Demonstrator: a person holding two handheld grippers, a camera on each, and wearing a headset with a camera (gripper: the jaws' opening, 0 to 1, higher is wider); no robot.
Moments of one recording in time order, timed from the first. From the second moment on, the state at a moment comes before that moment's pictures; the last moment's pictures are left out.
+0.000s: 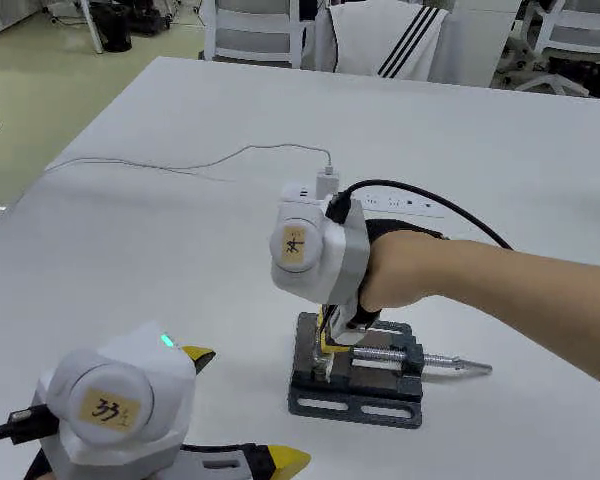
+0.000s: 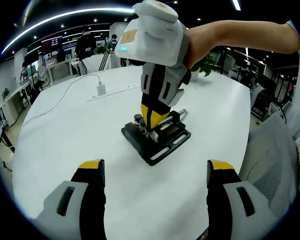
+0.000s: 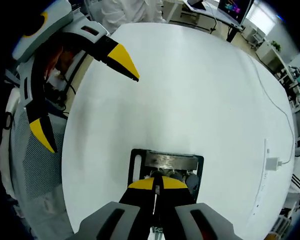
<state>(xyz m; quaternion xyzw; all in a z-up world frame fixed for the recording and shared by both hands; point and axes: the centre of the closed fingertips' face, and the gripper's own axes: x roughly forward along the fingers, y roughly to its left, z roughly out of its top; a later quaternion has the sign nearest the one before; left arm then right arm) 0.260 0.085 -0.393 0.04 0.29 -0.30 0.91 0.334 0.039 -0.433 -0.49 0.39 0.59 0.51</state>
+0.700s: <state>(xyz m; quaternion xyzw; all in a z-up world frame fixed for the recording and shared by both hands) 0.245 0.081 -0.393 0.06 0.29 -0.31 0.90 0.338 0.040 -0.416 -0.36 0.34 0.58 0.64</state>
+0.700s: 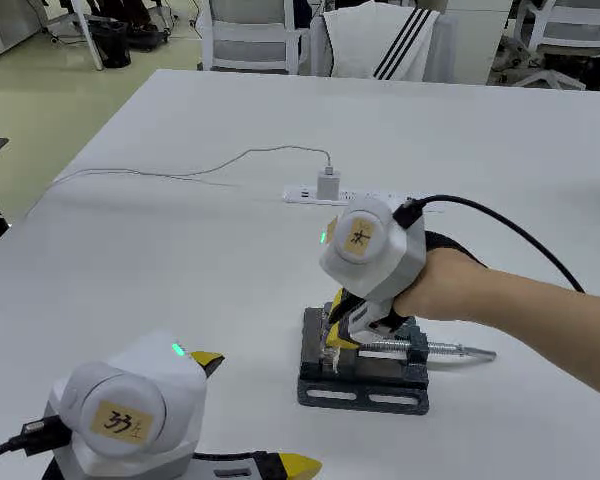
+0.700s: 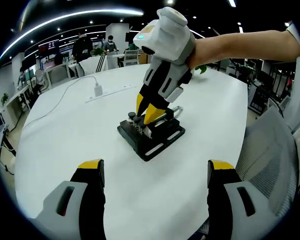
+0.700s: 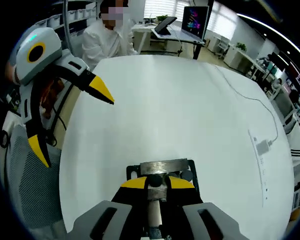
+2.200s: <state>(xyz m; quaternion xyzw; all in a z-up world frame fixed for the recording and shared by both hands) 0.240 0.099 -0.410 0.08 0.31 -0.34 0.89 0.251 -0.123 -0.445 -0.16 0.35 0.48 0.79</state>
